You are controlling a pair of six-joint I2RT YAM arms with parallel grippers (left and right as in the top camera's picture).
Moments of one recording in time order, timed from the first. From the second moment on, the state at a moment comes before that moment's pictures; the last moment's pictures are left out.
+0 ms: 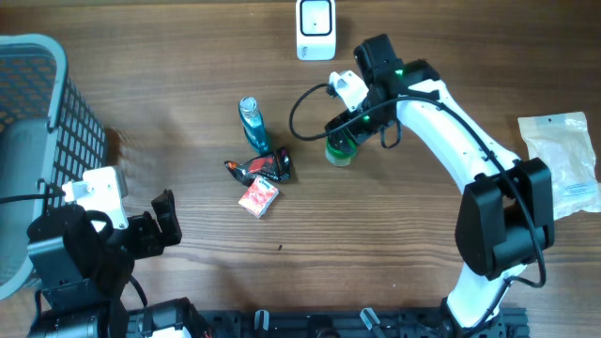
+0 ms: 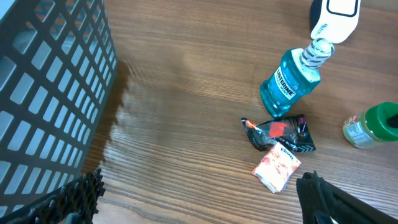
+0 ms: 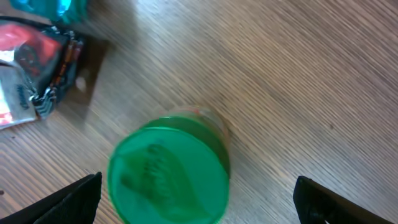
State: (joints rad) left arm 0.22 0.63 1.05 -1.15 0.09 -0.02; right arm 0.37 1.94 1.53 -0.93 -0.22 -0.29
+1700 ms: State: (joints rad) left arm 0.22 0.63 1.05 -1.15 0.09 -0.02; right arm 0.50 1.97 1.54 -1.09 -0.06 1.50
